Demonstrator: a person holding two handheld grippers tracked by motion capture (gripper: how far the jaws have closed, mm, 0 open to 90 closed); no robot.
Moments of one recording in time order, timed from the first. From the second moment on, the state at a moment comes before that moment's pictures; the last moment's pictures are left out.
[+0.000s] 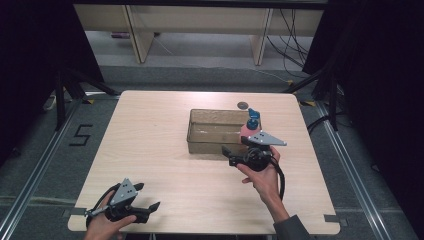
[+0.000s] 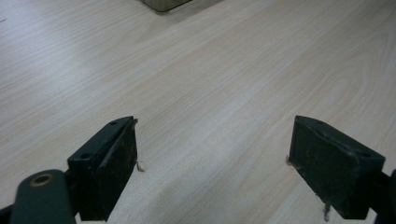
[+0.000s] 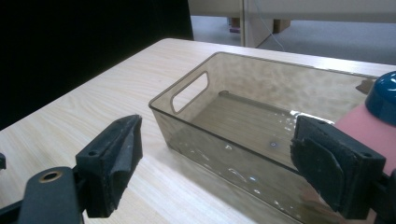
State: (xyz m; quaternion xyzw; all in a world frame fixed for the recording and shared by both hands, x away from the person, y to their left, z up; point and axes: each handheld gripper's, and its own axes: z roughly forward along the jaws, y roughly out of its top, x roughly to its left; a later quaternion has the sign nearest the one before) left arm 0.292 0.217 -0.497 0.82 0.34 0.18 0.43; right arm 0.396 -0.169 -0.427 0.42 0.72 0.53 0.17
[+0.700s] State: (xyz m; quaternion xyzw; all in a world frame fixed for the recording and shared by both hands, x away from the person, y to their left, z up) left arm 0.289 0.216 -0.495 0.81 0.34 0.19 0.43; right arm 0.376 -0.161 -0.435 0.40 0.73 0.52 0.17
